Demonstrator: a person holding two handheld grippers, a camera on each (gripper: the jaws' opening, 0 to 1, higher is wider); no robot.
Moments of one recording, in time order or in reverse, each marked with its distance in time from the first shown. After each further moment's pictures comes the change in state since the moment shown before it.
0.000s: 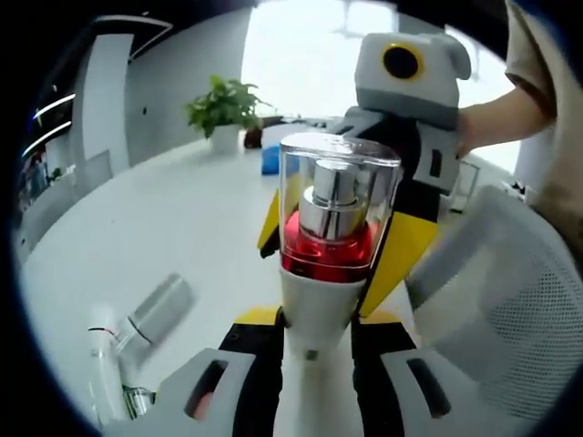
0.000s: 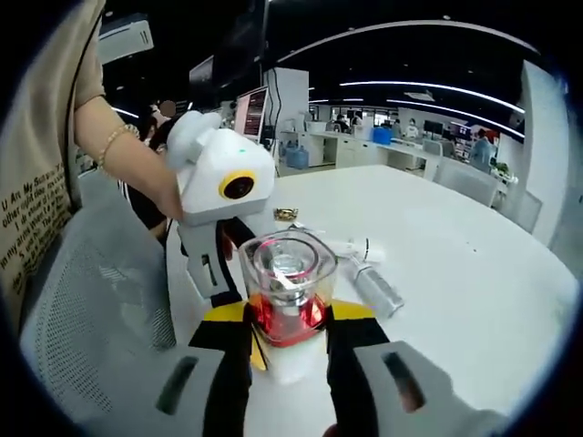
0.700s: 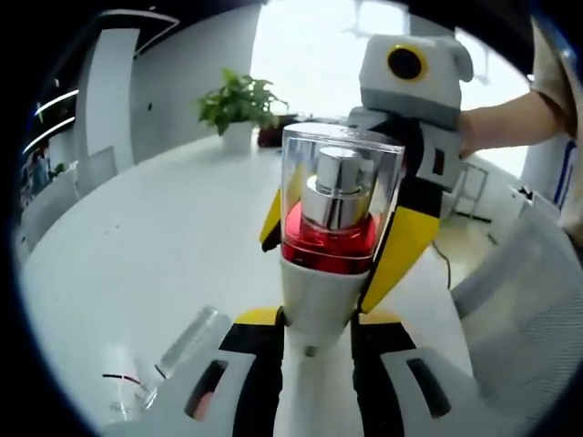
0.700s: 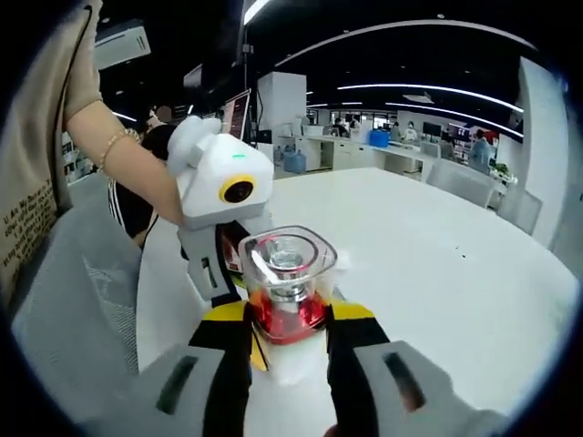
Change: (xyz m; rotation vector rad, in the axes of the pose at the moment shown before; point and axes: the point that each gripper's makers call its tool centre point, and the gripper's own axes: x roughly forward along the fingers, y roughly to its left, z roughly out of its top) left arm 0.030 0.062 0.021 -0.011 0.009 0.017; right arm 0.009 -0.071 0.000 0.000 -0.026 0.004
